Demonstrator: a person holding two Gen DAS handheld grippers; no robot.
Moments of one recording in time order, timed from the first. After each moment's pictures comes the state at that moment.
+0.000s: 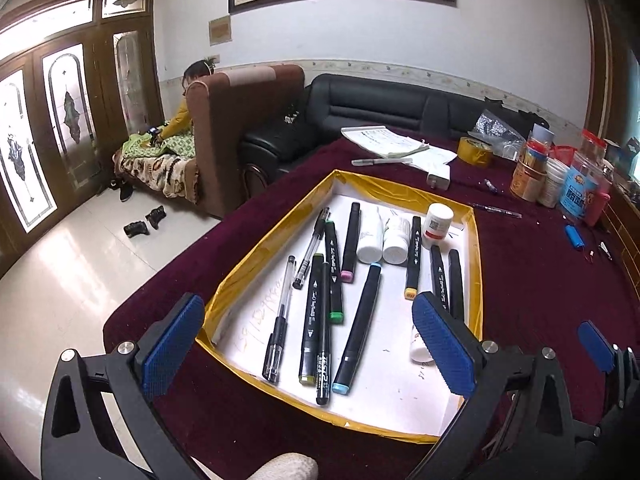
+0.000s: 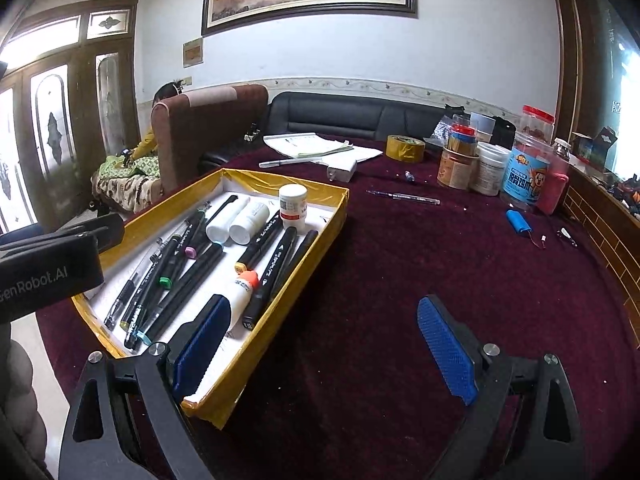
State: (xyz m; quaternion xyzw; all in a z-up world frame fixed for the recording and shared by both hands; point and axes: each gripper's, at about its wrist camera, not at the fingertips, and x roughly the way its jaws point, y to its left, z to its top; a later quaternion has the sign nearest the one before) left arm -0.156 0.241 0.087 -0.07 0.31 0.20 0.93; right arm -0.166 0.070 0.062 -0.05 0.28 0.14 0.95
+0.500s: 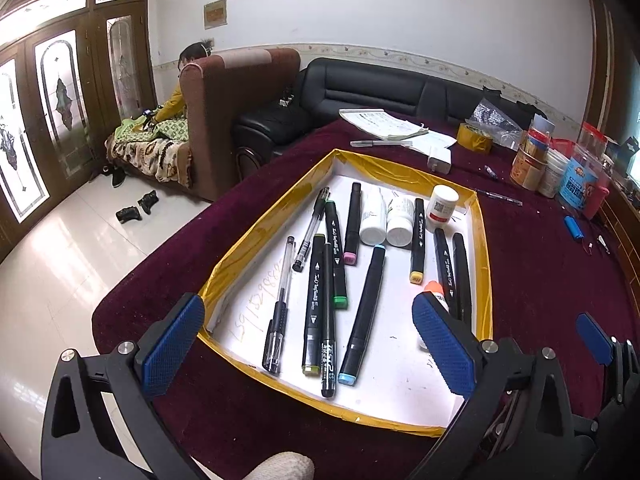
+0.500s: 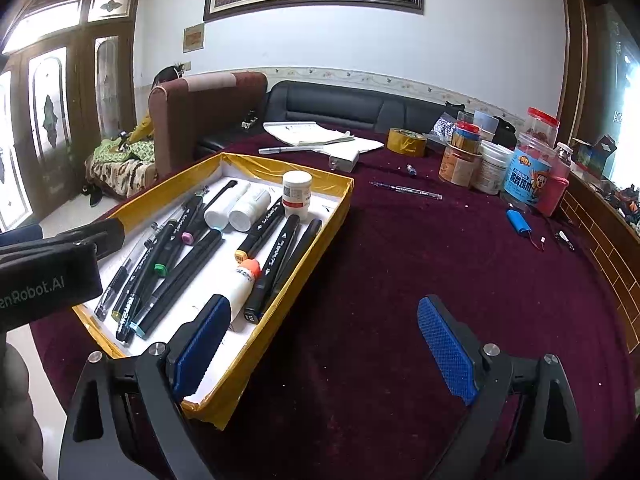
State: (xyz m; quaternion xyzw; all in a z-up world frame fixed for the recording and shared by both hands) left arm -0.153 0.253 0.074 -0.08 0.33 0.18 0.92; right arm -0.163 0.085 0.056 -0.08 0.29 0.13 0.94
